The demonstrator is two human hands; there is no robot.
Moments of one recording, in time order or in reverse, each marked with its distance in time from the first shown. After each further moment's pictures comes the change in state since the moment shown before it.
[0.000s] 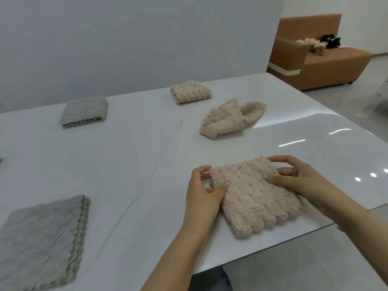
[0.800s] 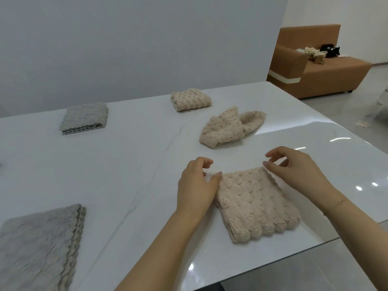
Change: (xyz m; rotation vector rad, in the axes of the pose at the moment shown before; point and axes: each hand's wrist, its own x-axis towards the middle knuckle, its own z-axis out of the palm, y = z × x) left_hand 0.042 0.015 -0.005 0.520 0.064 0.258; right_hand 0.045 -0.012 -0.005 -0.621 0.327 -0.281
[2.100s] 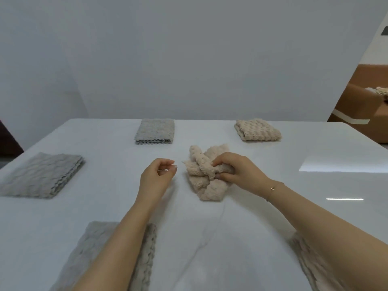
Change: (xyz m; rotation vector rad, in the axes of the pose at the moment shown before) left_hand 0.063 -0.123 -0.204 -0.248 0.392 -0.222; right_hand 0.109 -0.187 0.173 0.114 -0.385 -0.768
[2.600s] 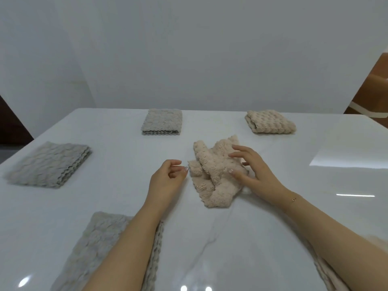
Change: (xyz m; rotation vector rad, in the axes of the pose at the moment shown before) left_hand 0.000 -0.030 0.007 0.073 -0.050 0.012; right_hand -0.024 0.018 0.021 0.171 0.119 0.034
